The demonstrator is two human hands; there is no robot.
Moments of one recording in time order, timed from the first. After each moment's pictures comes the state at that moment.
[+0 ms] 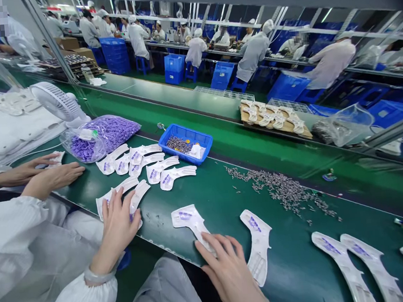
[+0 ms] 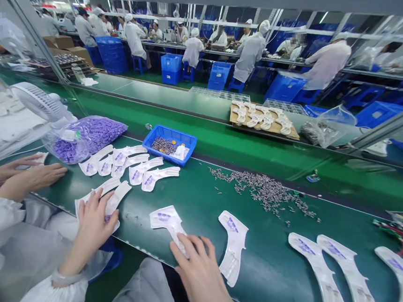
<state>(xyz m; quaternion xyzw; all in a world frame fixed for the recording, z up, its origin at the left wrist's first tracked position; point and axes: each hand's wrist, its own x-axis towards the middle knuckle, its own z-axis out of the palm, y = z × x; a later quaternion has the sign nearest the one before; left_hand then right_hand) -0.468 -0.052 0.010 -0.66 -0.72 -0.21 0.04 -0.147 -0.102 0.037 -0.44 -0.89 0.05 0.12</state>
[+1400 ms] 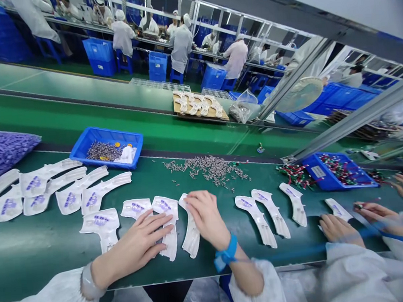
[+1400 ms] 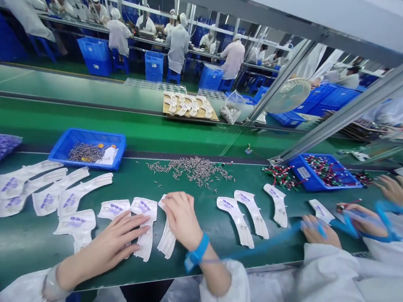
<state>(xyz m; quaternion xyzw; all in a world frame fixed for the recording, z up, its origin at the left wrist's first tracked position) -0.299 -0.005 0.025 -0.95 -0.20 -0.17 -0.18 -0.050 -0.039 0.043 -0.61 -0.75 0.08 0.25</state>
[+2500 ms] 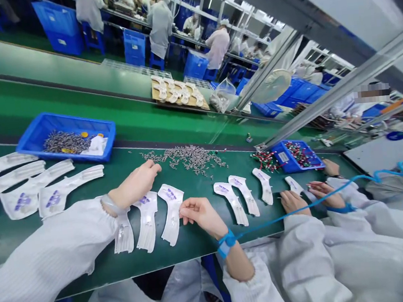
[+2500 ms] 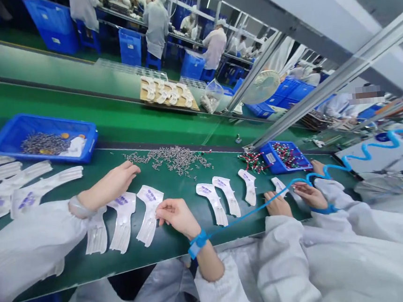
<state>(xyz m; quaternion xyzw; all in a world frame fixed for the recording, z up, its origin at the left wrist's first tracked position) -0.202 0.091 0.052 -0.94 -0.33 -0.07 -0.10 -0.015 -0.069 0.034 -0.59 -0.42 0.56 0.40</state>
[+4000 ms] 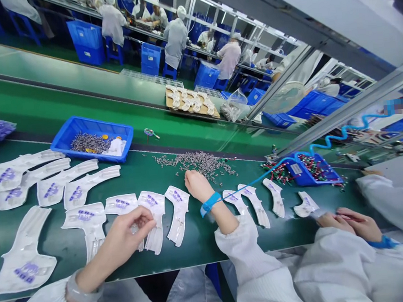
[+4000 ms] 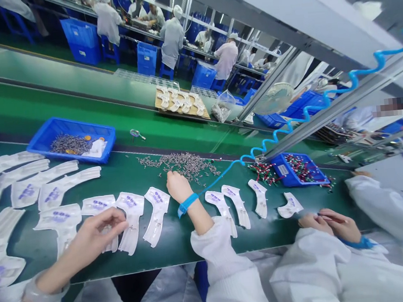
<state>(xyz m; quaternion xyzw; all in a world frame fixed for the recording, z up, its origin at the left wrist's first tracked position) -0.278 -0.018 0.041 -0.73 -0.40 -0.30 -0.47 -0.009 0.038 0.035 -0.71 -0.67 0.16 0.13</state>
